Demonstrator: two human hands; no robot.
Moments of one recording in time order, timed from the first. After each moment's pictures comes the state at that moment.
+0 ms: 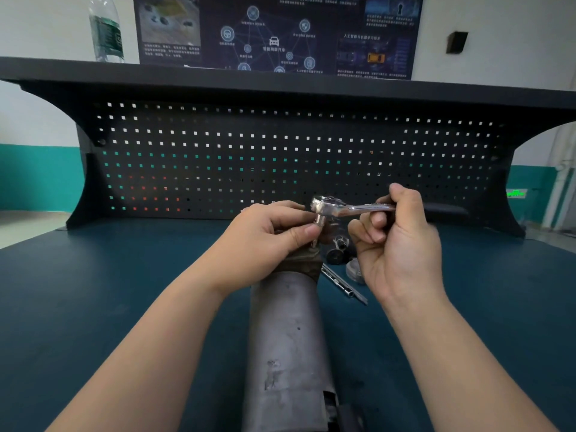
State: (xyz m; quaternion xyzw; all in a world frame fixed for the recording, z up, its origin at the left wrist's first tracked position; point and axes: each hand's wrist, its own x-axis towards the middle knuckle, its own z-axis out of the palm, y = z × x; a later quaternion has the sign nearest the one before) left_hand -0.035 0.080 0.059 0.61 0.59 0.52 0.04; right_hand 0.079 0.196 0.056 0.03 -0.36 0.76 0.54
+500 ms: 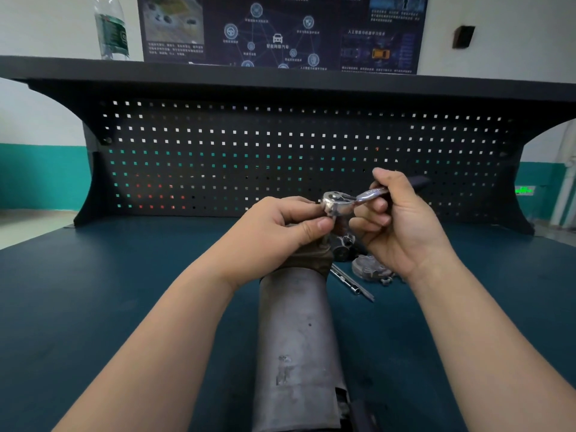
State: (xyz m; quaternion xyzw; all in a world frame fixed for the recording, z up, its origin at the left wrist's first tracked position) left_hand -0.035 0.081 0.062 0.63 0.58 0.51 0.07; right_hand 0.074 0.217 0.072 0.01 -0.45 0.80 0.40
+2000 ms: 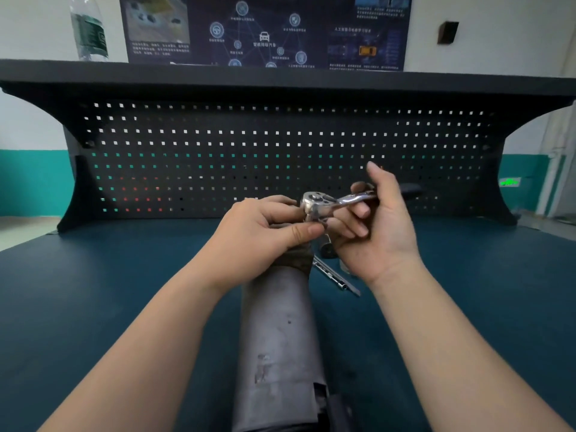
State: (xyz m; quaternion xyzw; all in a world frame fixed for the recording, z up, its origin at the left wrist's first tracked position) left_hand -0.030 0.089 0.058 0.62 0.58 0.53 0.02; right_hand 0.075 0.201 0.062 0.03 -0.33 0.84 0.42
